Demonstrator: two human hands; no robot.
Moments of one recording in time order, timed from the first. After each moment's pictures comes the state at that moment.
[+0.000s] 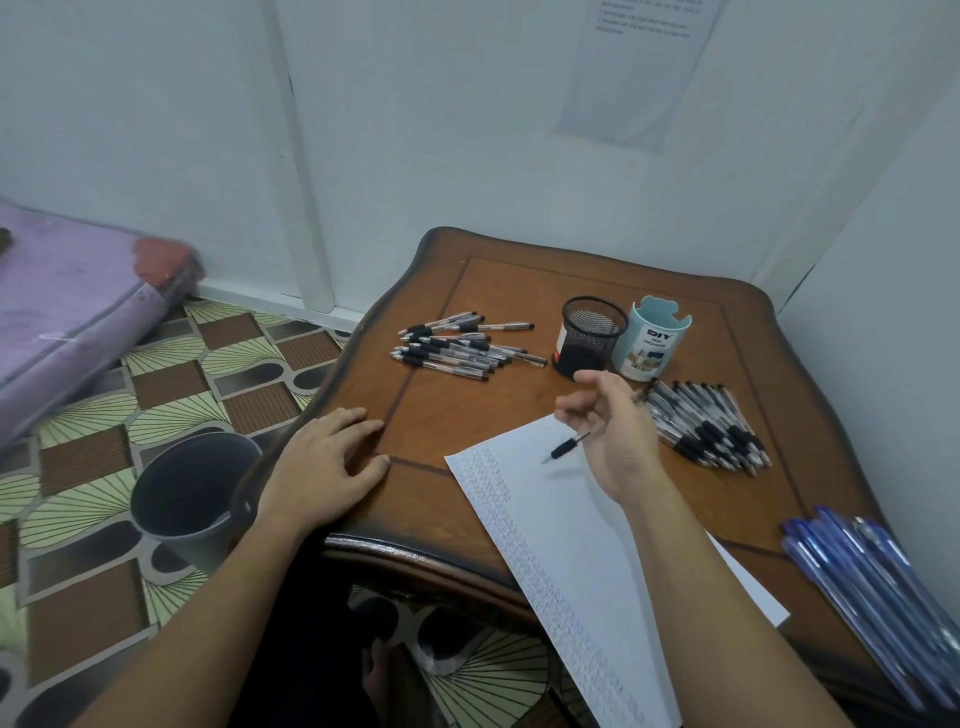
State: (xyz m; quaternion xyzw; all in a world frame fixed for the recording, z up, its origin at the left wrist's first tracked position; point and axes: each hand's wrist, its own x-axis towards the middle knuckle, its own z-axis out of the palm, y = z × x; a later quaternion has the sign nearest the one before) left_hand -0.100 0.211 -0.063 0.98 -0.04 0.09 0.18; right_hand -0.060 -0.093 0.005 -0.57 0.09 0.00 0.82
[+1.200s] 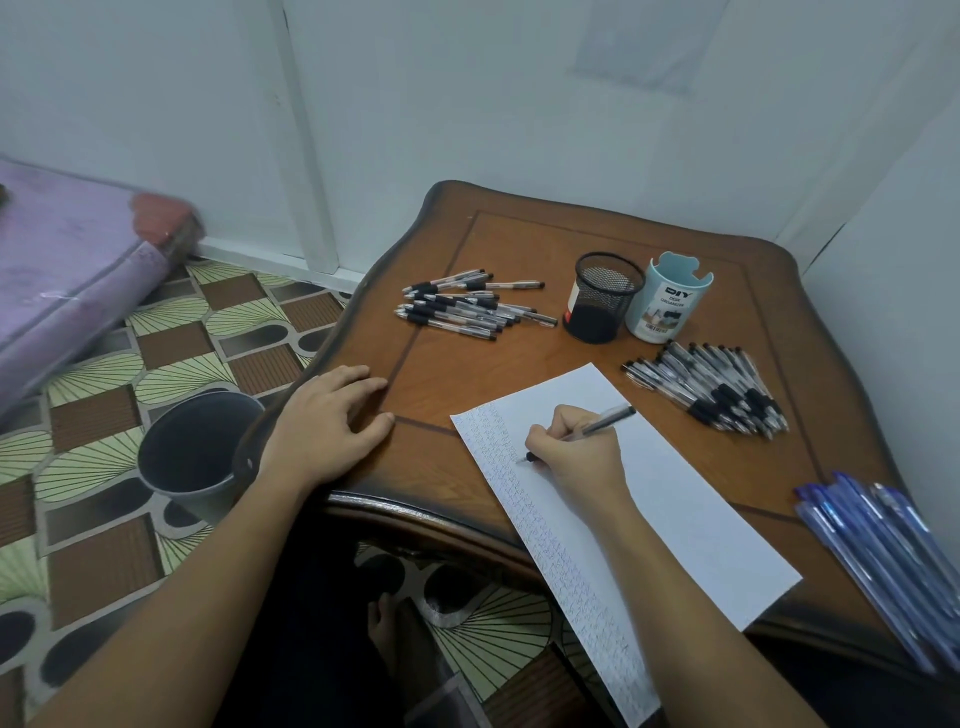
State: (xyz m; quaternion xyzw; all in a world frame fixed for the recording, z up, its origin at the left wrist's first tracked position) left_hand -0.099 0.209 -0.065 0.98 -0.03 0.11 0.19; right_hand -0.100 -0.074 -0.056 -0.78 0.02 -0.02 0.63
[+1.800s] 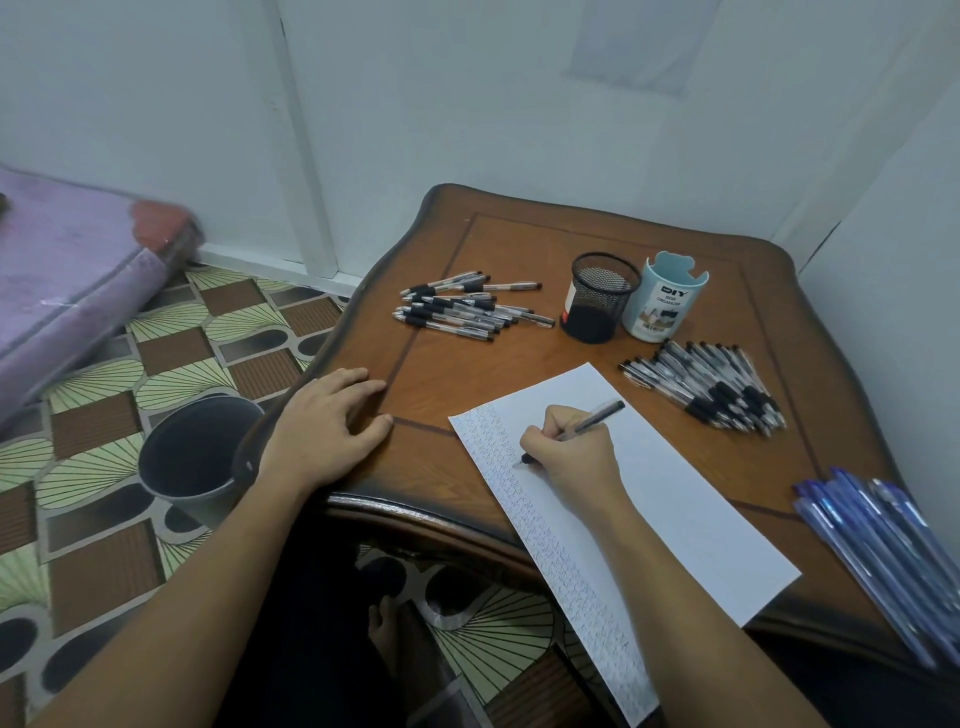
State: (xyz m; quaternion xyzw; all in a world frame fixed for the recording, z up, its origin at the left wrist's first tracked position) left_hand -0.100 0.210 -0.065 0.98 -0.03 0.10 0.19; right_hand -0.101 -0.073 -0.054 -0.77 0.01 -0.01 0.64
